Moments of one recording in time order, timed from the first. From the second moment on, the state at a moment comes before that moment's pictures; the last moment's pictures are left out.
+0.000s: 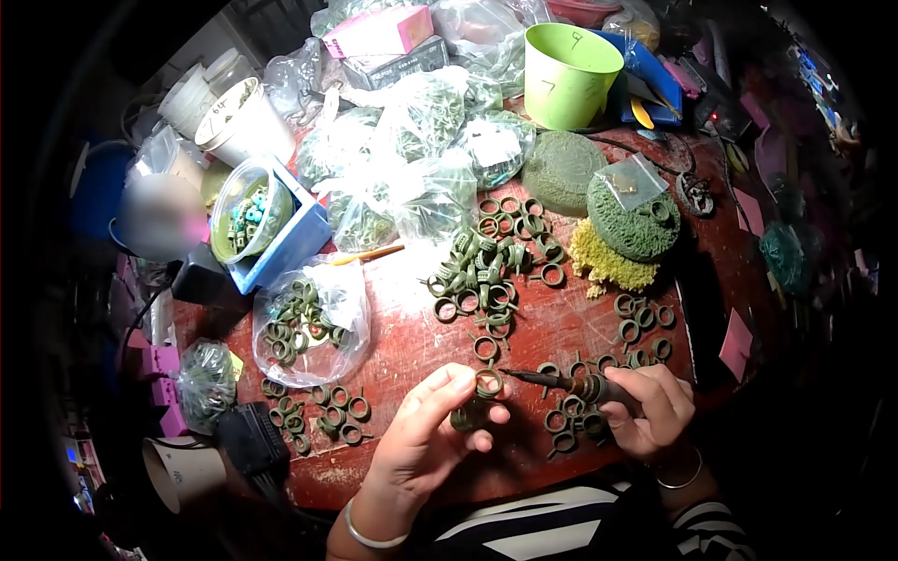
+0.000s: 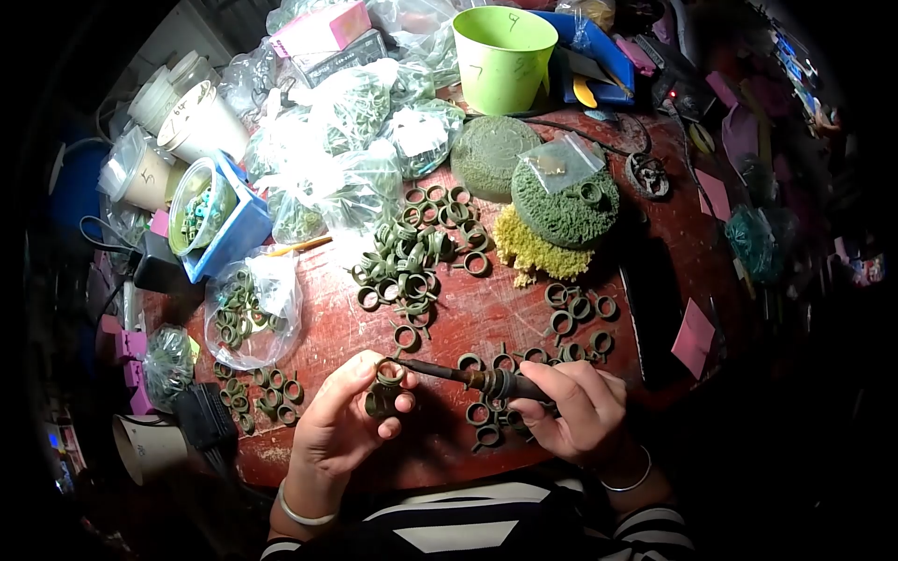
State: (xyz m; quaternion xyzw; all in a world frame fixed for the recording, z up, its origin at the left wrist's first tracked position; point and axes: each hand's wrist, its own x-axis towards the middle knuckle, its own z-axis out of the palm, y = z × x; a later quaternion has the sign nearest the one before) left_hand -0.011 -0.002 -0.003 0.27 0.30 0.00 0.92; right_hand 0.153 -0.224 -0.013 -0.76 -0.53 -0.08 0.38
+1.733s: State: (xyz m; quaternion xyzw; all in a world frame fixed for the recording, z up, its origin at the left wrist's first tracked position) left_hand -0.011 -0.001 -0.006 0.26 0.30 0.00 0.92; right_hand 0.158 -0.231 -0.014 -0.81 -0.44 -0.14 0.37
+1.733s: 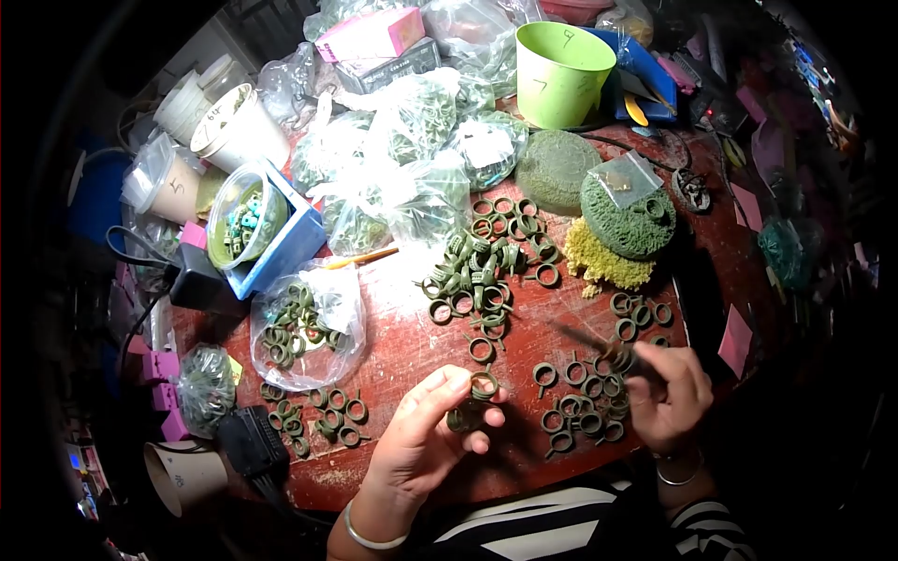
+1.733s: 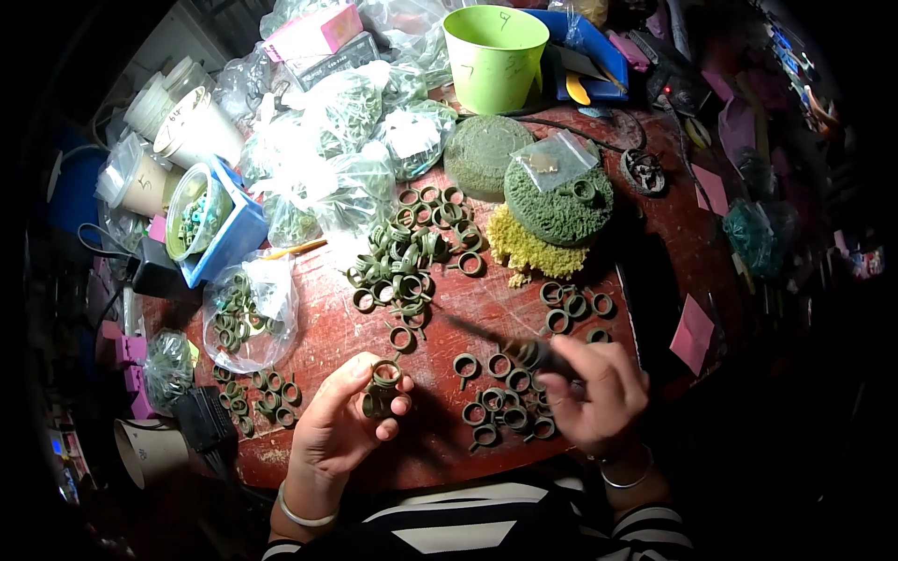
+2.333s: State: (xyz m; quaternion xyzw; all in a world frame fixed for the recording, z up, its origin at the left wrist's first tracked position) left_hand -0.009 -0.004 -0.008 0.23 0.29 0.05 0.93; right_hand 0.195 -0.242 -0.011 -0.87 -0.29 -0.24 0.33
